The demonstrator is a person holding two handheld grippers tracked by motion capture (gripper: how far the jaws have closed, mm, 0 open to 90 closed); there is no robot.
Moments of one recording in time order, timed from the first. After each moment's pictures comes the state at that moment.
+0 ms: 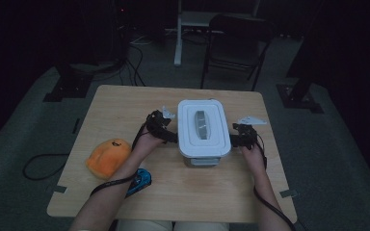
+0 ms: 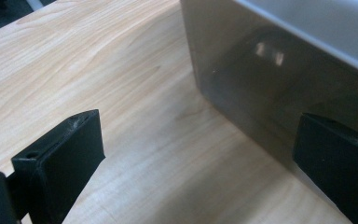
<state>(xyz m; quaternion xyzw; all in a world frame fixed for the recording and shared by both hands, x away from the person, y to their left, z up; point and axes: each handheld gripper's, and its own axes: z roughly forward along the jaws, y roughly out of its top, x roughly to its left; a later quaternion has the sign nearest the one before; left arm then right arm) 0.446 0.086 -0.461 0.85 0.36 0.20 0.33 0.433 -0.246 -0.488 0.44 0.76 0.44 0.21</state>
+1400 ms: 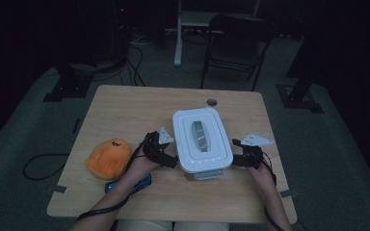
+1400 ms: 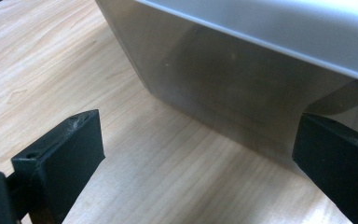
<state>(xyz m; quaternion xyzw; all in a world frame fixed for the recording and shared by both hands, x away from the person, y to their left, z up) 0.365 0.092 -0.464 0.86 0.31 0.18 0.35 0.361 -0.252 -0.488 0.36 0.79 0.46 0.19</state>
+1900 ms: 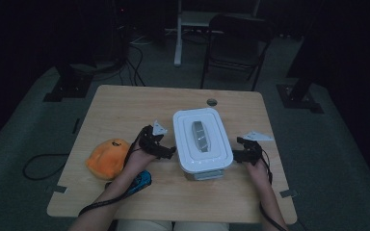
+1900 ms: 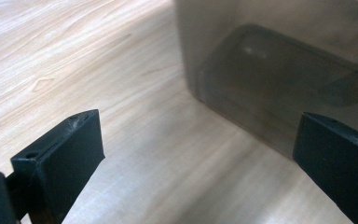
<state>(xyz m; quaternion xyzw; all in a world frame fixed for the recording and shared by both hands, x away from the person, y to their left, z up) 0.402 0.110 -0.475 0.84 0.36 0.18 0.36 0.391 -0.263 -0.514 0.43 0.76 0.46 0.18</state>
